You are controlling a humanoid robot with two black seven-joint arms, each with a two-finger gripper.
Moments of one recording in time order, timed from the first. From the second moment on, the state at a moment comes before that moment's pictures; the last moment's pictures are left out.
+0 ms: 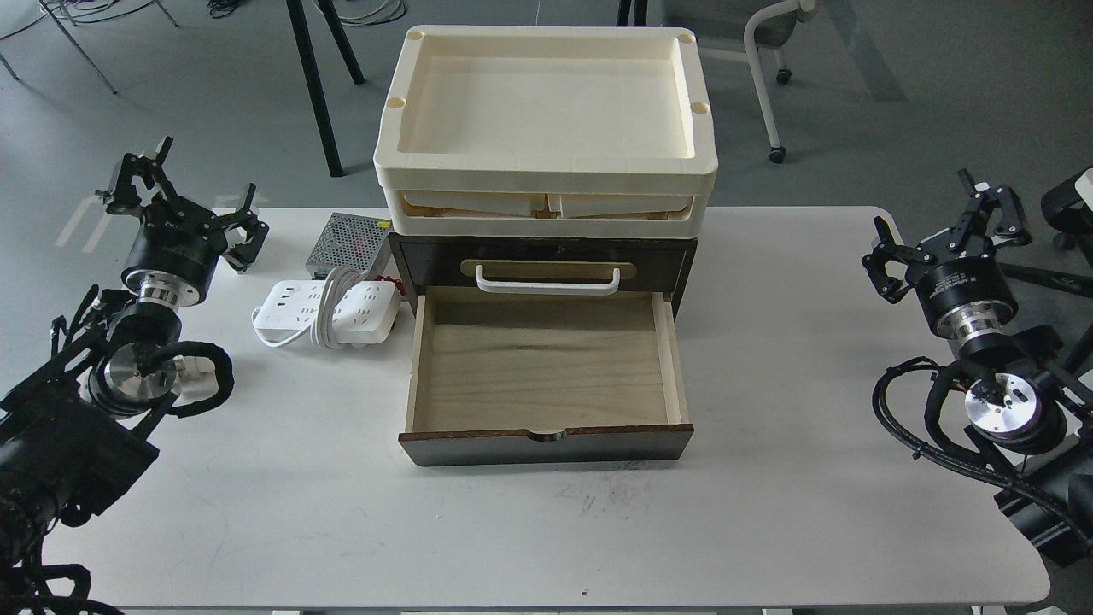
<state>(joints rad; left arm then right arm) -0.62 0.36 -0.81 -0.55 -0.17 -0.49 -0.39 0.44 -0.40 1.02 0.84 -0.03 0.26 0.37</state>
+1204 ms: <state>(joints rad) -0.79 0.77 -0.77 -0.75 0.89 -0.48 -0.37 0.44 -0.39 1.01 0.83 -0.03 0.26 0.37</state>
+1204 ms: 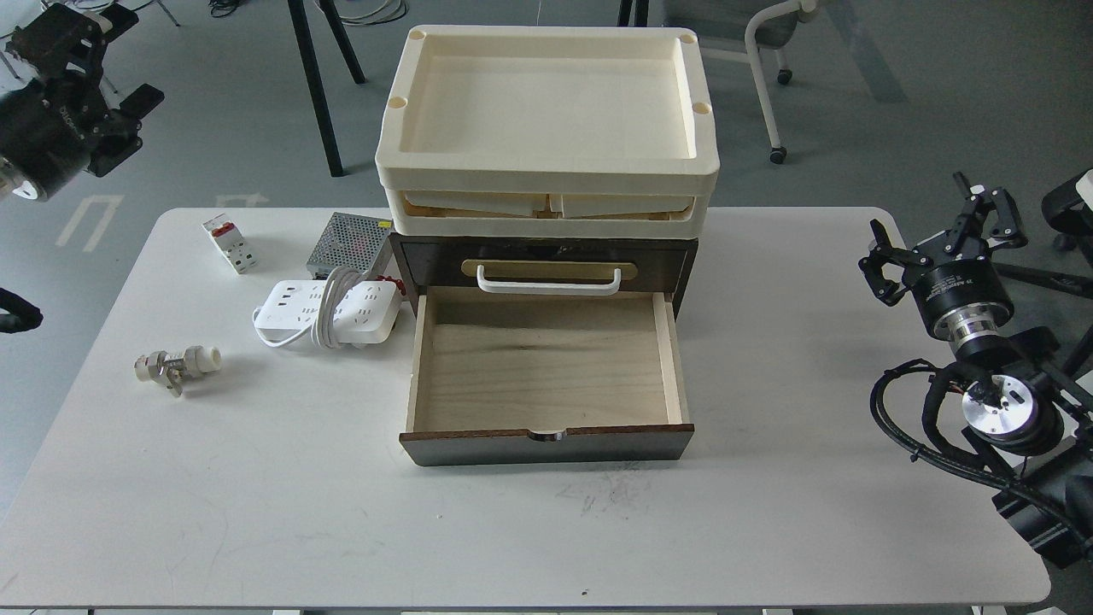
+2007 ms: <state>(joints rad) -0.78 0.61 -0.24 -0.76 1.53 0.03 -0.36 0.44 -0.39 1.01 0.84 -0.03 0.26 0.37</state>
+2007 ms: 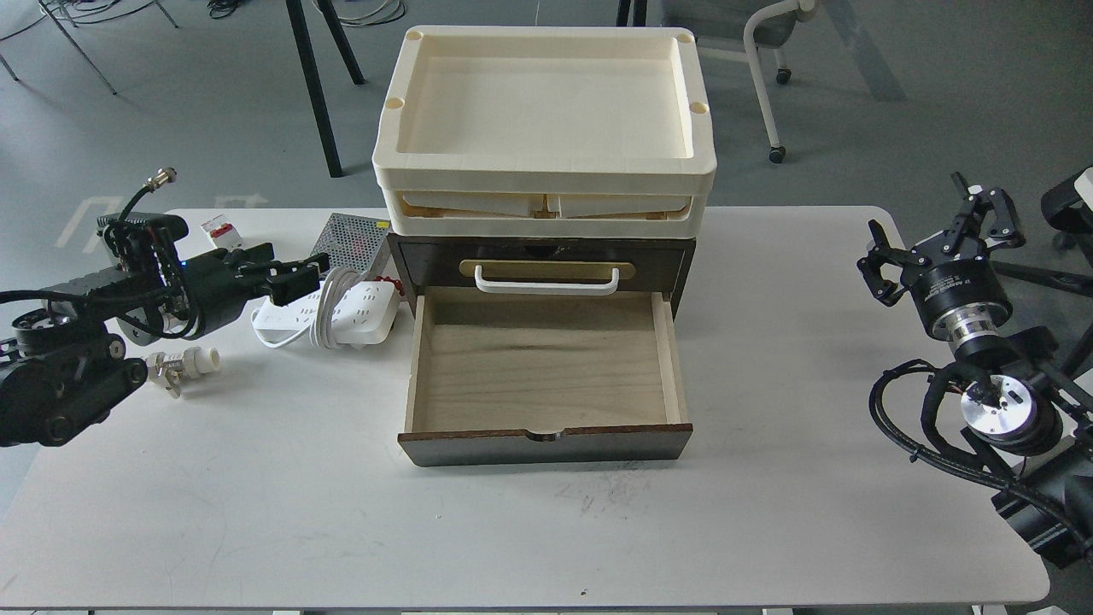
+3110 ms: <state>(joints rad) -0.76 0.43 -0.13 -0.54 1.52 0.06 -0.37 0.44 -0.39 1.00 0.84 -0.03 0.26 0.37</state>
